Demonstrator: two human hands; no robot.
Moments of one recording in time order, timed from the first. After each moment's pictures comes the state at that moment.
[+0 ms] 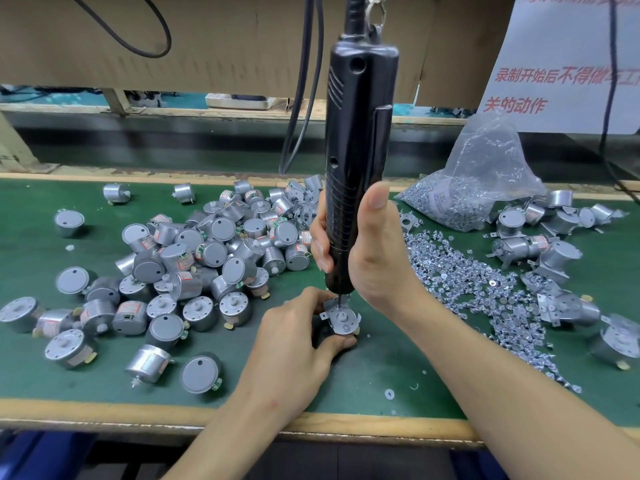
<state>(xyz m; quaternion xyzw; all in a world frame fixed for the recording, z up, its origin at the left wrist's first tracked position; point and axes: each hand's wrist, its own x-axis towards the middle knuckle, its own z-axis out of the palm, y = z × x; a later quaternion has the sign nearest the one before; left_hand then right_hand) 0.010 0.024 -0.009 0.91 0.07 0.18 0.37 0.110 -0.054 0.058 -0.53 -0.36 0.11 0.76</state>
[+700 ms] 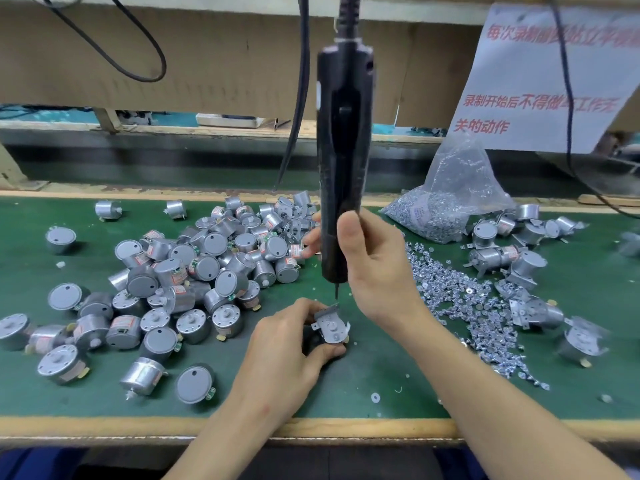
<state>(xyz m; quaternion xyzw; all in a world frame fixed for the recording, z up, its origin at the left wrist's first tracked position) 0.010 0.026 -0.007 0.91 0.05 0.18 0.37 0.107 -0.080 0.052 -0.65 -0.32 -0.01 0.69</state>
